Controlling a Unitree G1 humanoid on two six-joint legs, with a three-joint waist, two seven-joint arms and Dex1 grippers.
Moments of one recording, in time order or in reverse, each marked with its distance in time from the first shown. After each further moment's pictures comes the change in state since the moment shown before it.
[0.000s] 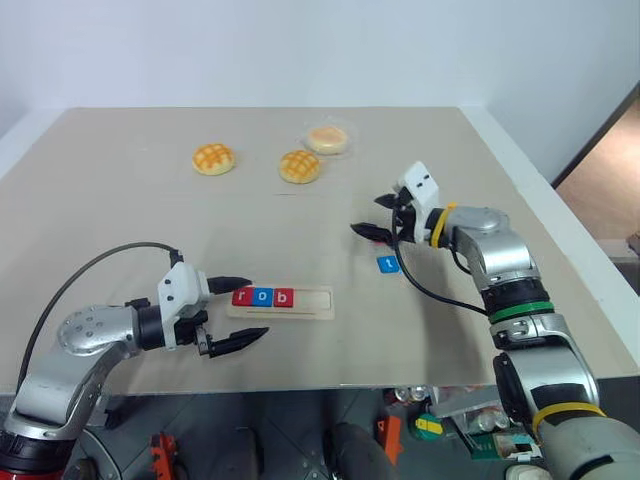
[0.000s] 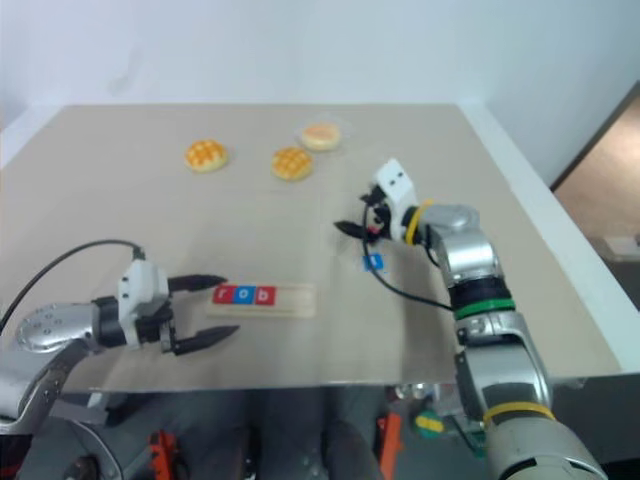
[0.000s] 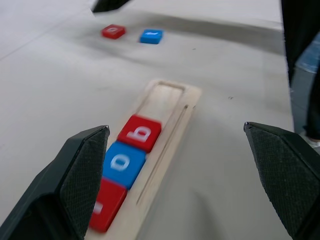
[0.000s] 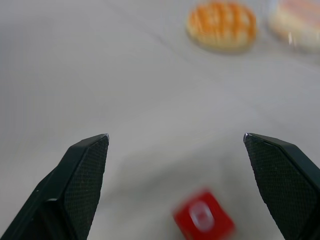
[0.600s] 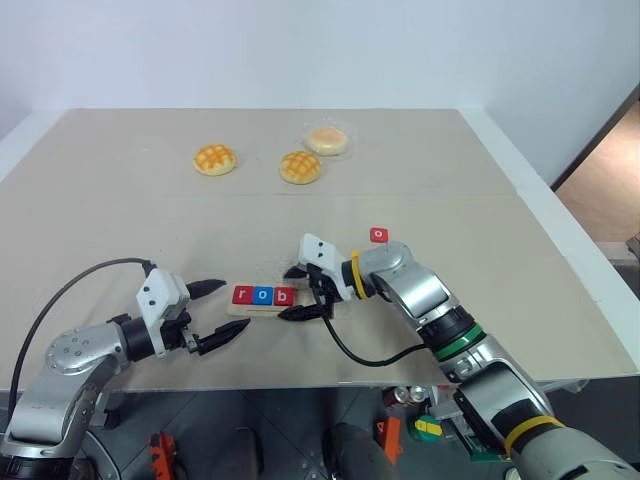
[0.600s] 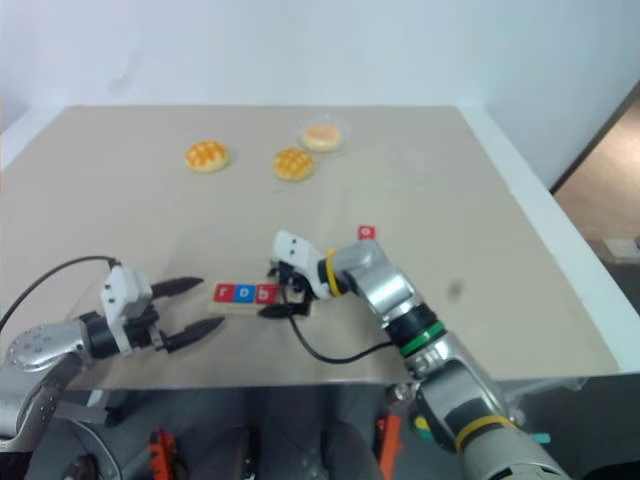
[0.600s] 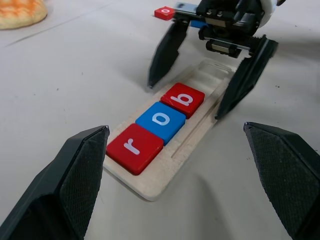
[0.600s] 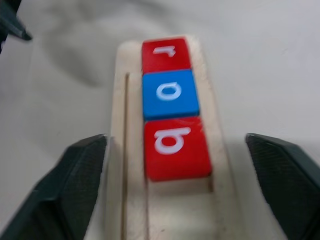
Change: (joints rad) left arm 0.127 -0.068 0.092 0.056 0.026 -0.044 0.091; right arm 0.119 0.201 0.304 -0.461 0.025 0.282 0.154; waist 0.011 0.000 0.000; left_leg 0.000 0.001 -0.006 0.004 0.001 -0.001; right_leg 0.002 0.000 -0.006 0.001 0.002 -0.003
